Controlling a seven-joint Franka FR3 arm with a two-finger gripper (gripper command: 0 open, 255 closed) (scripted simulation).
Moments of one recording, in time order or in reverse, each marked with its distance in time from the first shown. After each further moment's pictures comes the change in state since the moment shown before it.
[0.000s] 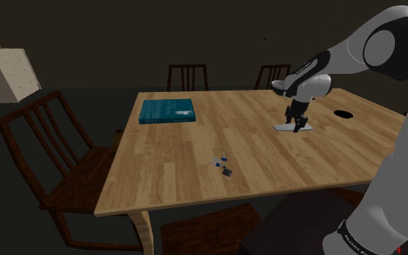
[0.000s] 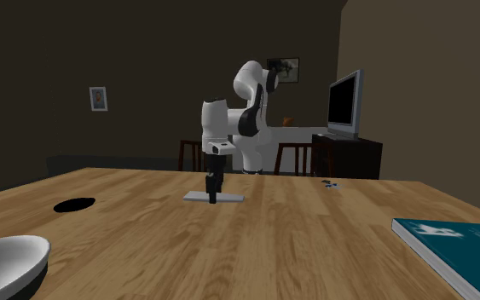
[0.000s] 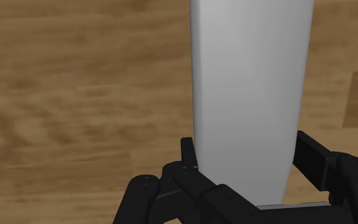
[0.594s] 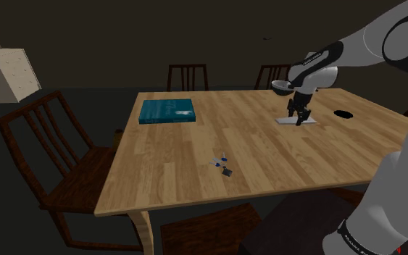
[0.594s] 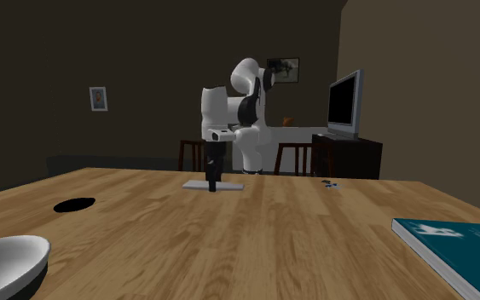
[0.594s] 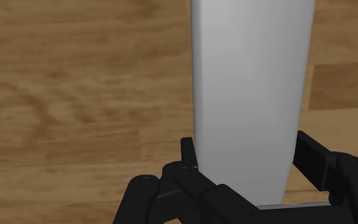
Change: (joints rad) arm 0.033 -0.094 -0.031 0.038 -0.104 -0.092 0.072
